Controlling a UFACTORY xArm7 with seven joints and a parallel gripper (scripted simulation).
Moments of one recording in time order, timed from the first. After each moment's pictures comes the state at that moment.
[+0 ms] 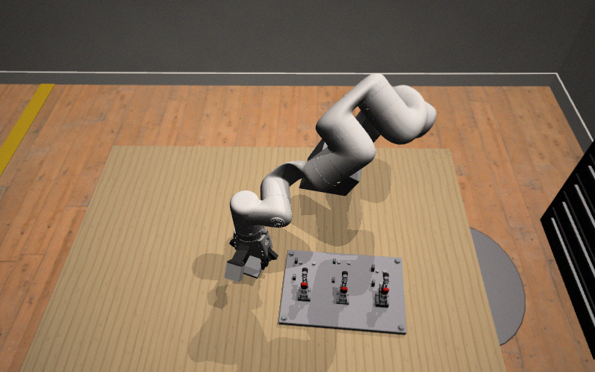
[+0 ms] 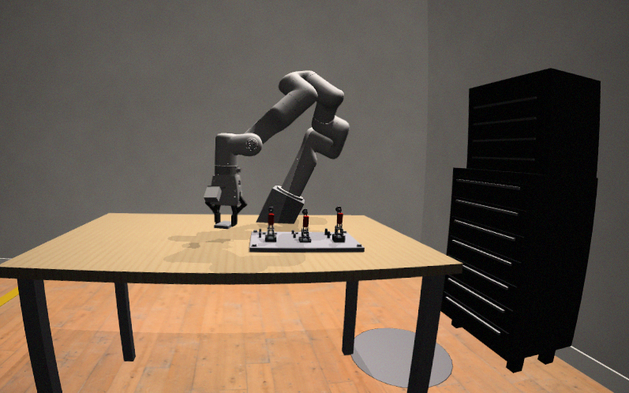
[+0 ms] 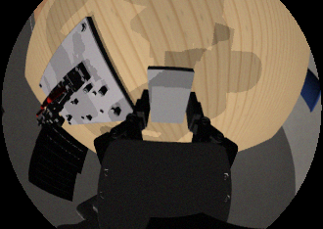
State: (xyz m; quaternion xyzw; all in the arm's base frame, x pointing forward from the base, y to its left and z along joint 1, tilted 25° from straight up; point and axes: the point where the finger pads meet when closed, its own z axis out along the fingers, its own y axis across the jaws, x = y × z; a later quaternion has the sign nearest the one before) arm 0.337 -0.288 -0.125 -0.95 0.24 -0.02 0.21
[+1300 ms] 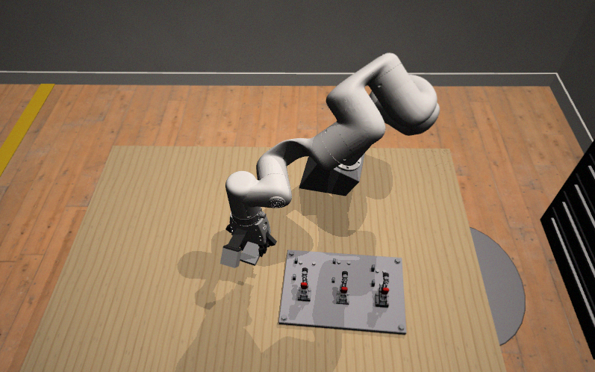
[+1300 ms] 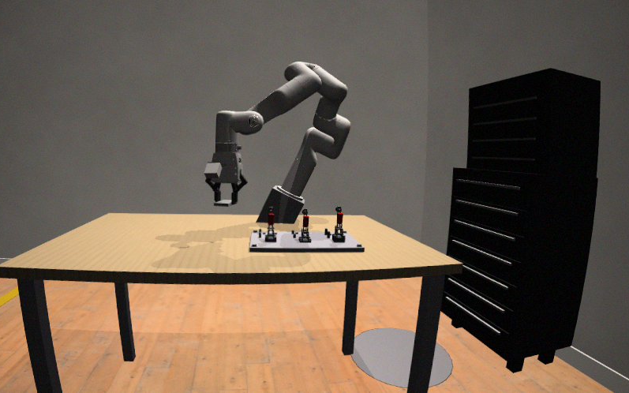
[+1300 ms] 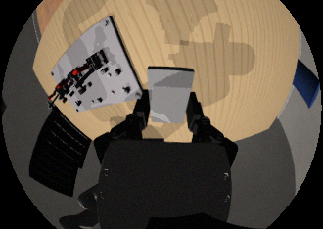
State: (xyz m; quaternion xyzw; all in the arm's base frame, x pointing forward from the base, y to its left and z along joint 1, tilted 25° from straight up) arm 0.326 -0.316 -0.058 -0.95 0.24 -0.02 0.22
